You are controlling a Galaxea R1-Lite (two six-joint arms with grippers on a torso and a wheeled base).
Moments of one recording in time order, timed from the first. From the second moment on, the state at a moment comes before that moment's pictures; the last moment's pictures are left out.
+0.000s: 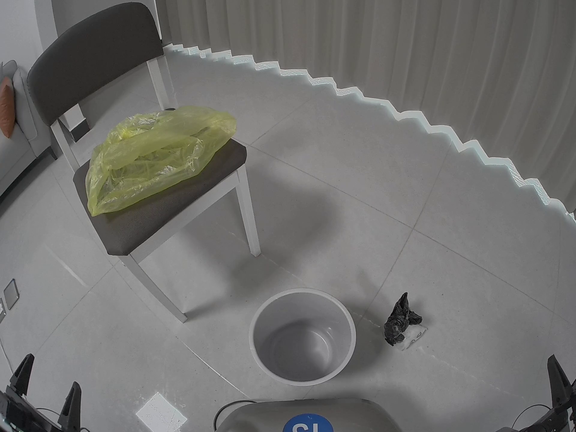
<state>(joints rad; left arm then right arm) 0.00 0.02 -0.02 0.00 -0.08 0.05 0.01 0.08 -0.09 -0.13 0.23 0.02</state>
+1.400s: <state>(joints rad) -0.05 0.73 -0.49 -0.11 -0.04 -0.06 -0.01 0.87 -0.52 -0.30 0.24 0.00</state>
